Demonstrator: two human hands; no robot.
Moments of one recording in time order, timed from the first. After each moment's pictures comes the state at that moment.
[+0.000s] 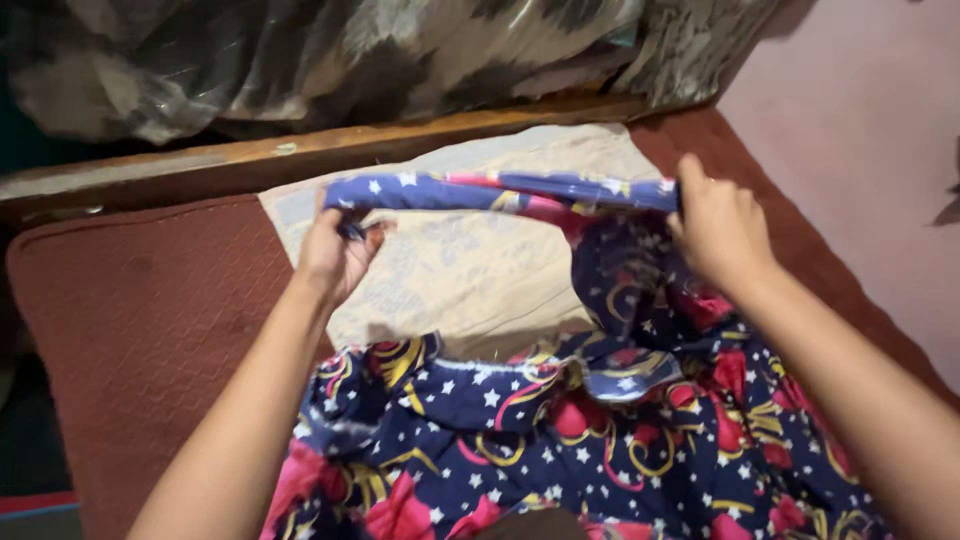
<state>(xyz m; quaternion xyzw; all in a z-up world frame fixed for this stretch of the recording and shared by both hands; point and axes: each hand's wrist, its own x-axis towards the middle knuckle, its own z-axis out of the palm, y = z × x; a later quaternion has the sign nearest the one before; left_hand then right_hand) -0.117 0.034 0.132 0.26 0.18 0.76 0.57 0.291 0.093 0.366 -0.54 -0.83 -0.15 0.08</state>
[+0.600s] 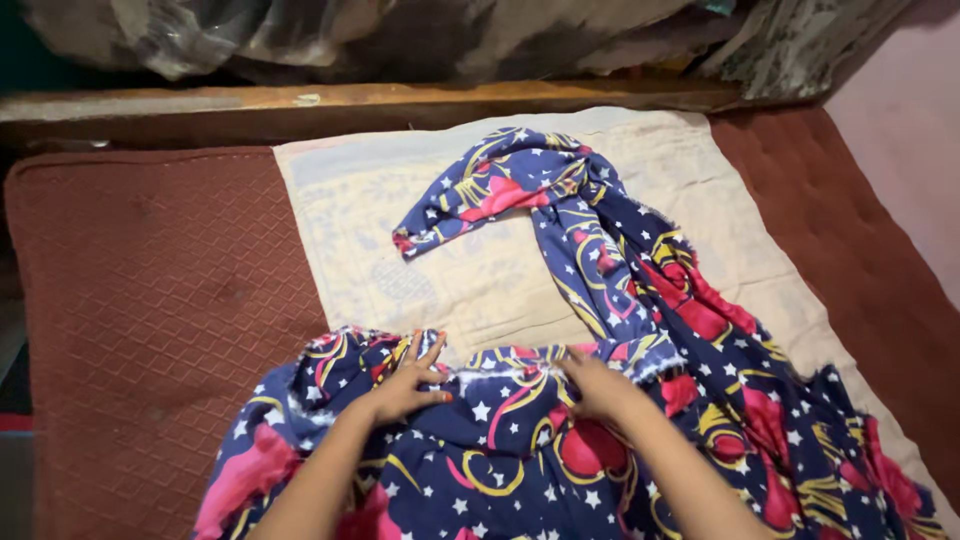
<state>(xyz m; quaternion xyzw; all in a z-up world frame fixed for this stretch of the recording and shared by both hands) 0.009 -0.028 -0.104 0.65 0.58 0.27 0.41 0.335 0.137 0.016 -0.35 -0.91 0.13 -0.20</state>
